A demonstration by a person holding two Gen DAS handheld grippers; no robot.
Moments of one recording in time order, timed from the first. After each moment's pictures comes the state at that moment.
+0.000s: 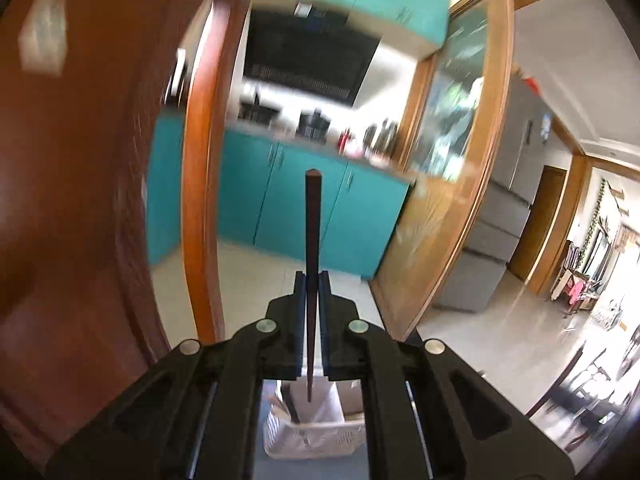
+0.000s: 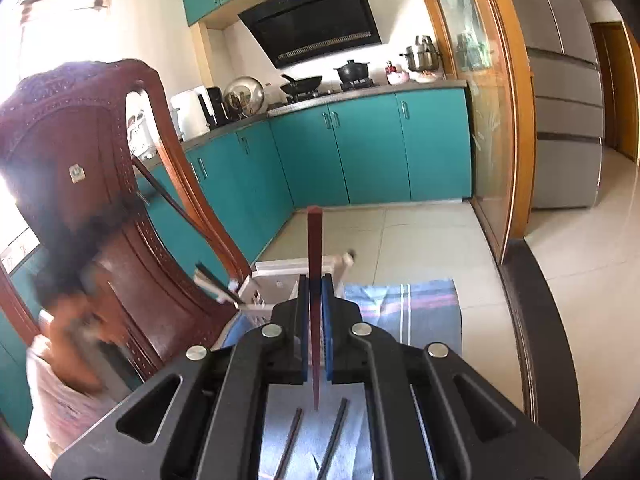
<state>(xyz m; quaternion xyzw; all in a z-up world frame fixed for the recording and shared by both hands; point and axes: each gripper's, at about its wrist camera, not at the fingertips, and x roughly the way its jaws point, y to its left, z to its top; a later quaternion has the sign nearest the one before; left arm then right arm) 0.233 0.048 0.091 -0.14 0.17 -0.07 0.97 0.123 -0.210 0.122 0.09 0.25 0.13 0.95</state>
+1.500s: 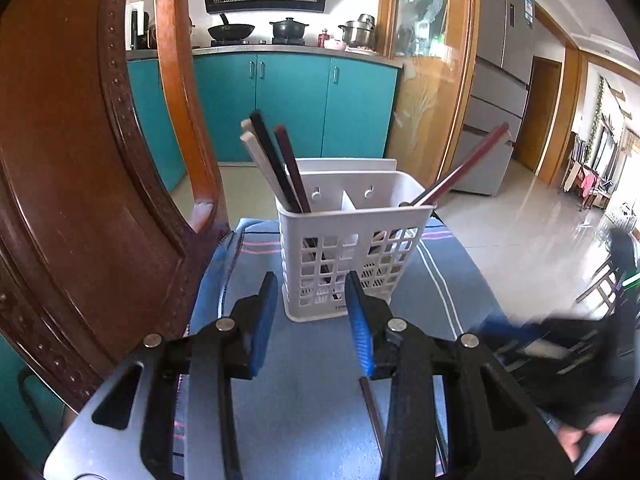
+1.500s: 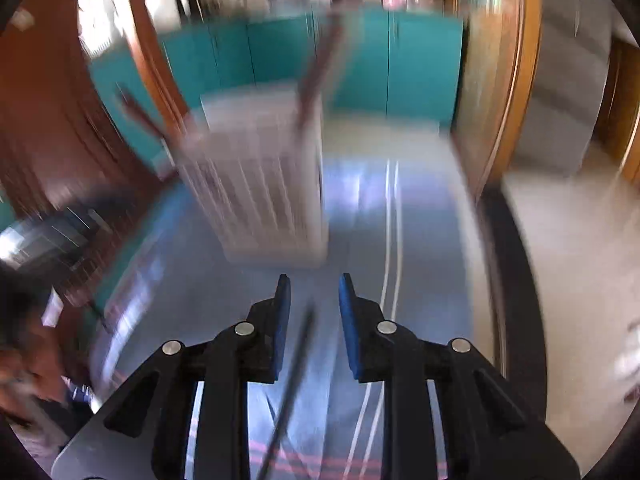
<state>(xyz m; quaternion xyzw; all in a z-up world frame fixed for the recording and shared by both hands) 0.176 0.024 -0.017 -0.01 0.30 -0.09 0.95 0.164 -0.176 -0.059 0.02 0.49 0.07 0.87</state>
